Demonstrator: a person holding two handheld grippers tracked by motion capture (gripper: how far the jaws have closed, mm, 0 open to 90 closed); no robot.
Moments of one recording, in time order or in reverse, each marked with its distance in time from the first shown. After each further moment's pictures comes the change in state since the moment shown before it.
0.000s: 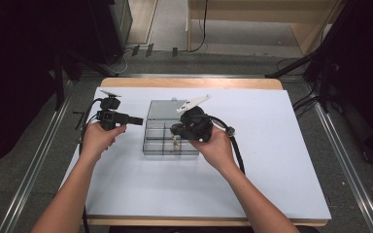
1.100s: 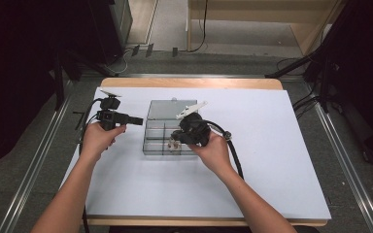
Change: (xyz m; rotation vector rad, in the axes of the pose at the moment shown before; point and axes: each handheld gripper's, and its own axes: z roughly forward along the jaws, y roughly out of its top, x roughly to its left) left arm 0.000 0.000 0.000 0.001 -0.001 0.001; right arm -0.009 -0.021 0.029 0.057 0.004 0.048
